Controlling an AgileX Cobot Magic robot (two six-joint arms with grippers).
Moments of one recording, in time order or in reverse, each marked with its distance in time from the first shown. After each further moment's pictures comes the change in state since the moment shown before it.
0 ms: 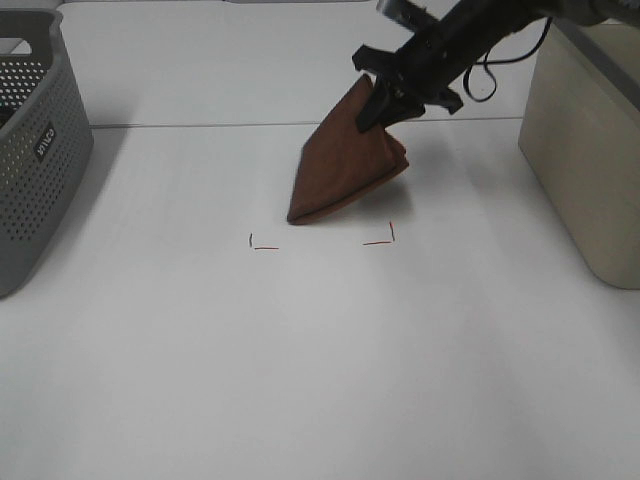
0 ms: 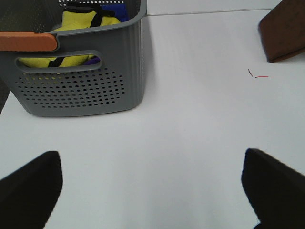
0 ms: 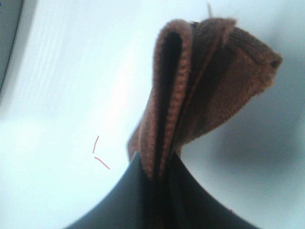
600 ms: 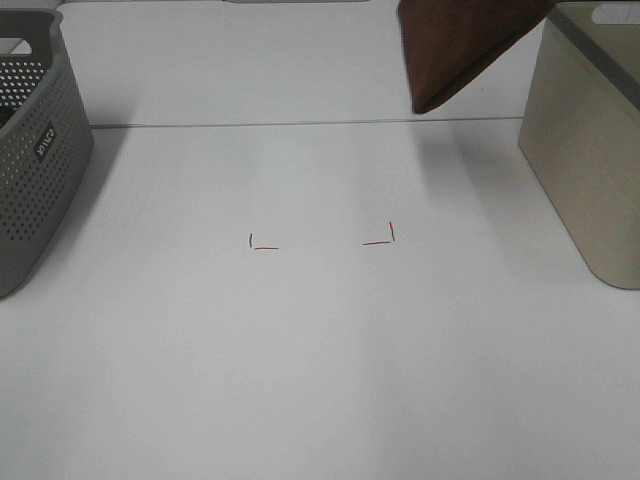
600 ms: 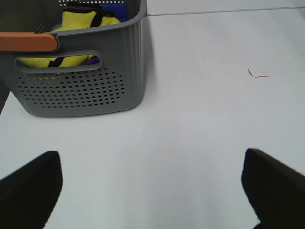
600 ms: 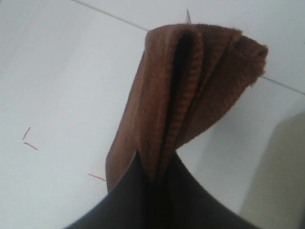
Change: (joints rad) left arm 0.000 0.000 0.000 0.000 0.000 0.000; right arm -0.006 -0.433 0.000 -0.476 0.096 0.054
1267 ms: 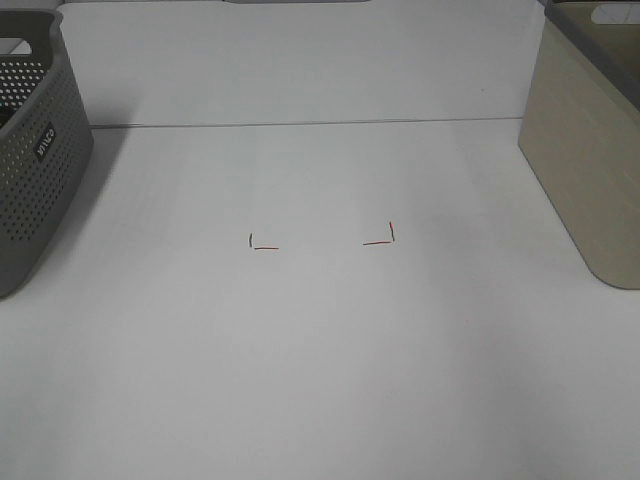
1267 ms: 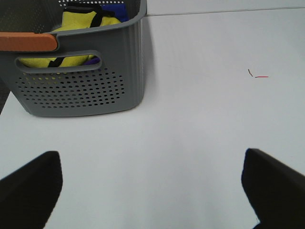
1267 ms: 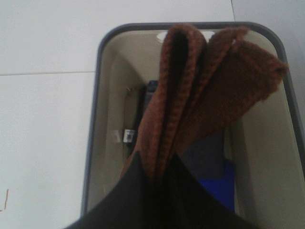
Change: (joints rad) left arm 0.000 0.000 0.000 0.000 0.000 0.000; right arm -0.404 -0.126 0.055 -0.041 0.002 0.074
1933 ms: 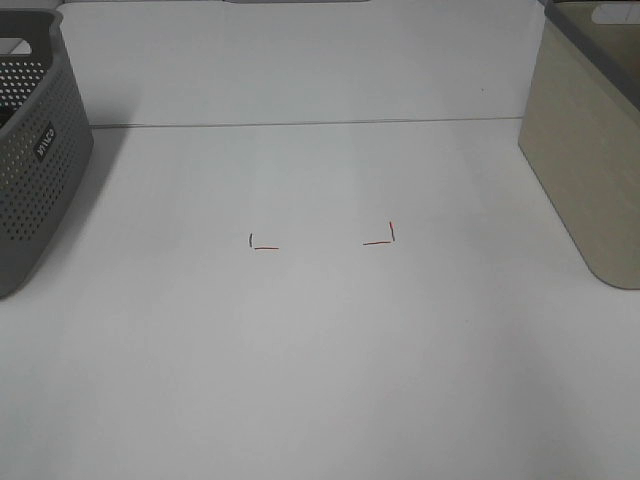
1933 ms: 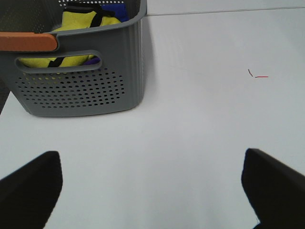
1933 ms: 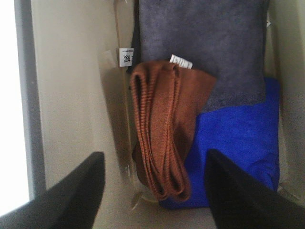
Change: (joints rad) left arm 0.000 0.000 0.000 0.000 0.000 0.000; right arm -0.040 0.053 0.289 0.042 -0.041 0.040
